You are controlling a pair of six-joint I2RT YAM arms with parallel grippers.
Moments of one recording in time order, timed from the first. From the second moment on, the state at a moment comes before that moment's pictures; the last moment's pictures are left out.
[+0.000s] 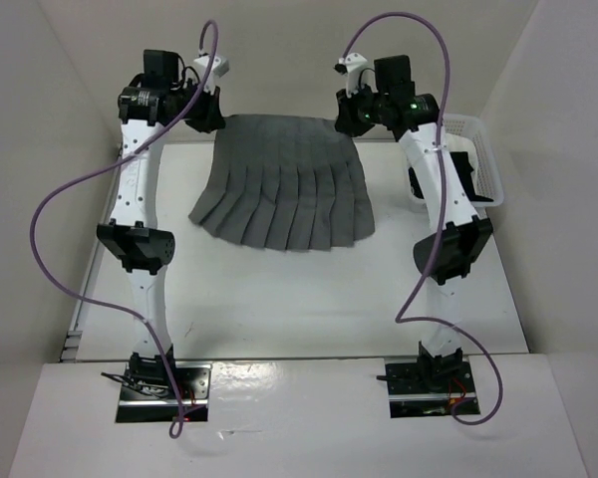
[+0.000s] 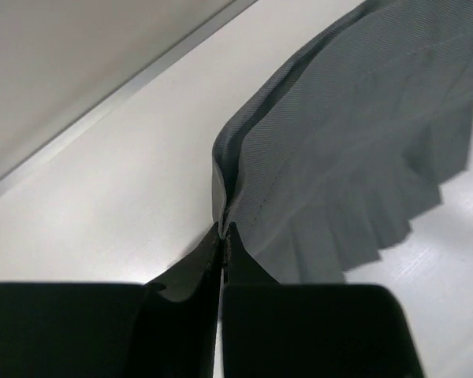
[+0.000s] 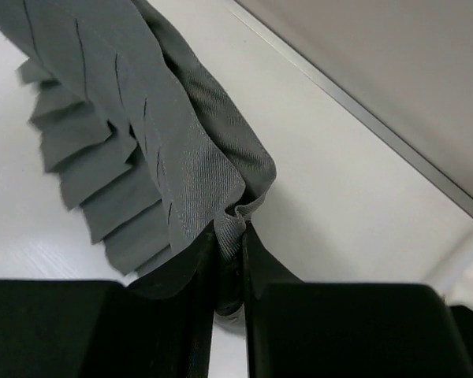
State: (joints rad) left arm -0.08 2.25 2.76 -1.17 0.47 0.31; right arm 0.28 2.11 2.45 -0.92 -0.37 -0.27
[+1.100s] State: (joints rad) left arm -0.05 1.27 1.85 -1.16 0.75 0.39; right arm 0.30 1.55 2.01 -1.13 -0.85 -0.50
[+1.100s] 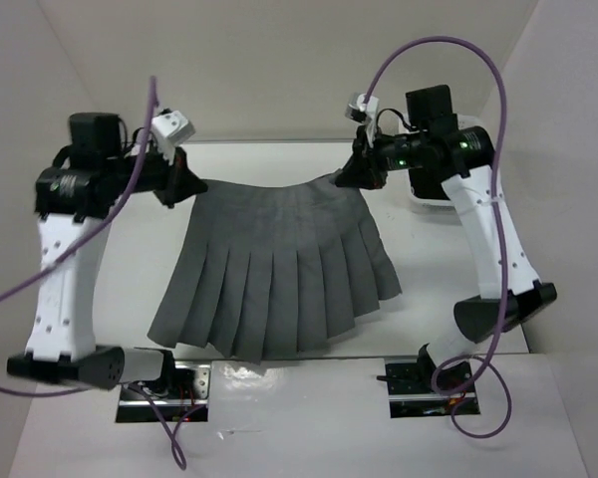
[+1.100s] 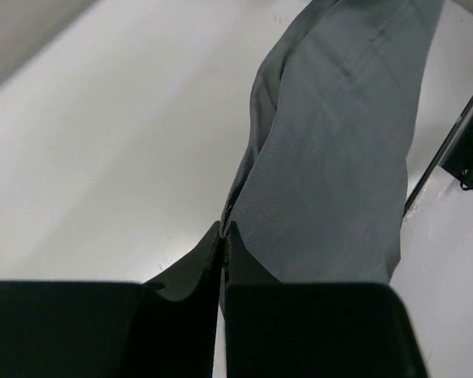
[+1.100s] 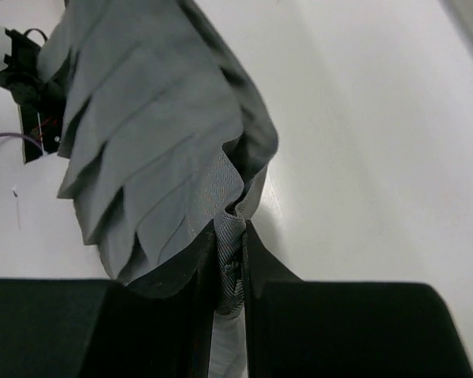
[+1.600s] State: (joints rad) left arm -0.05 2.03 1.98 -0.98 0.67 0.34; right arm 0.30 2.16 2.09 -0.98 -0.68 -0.40
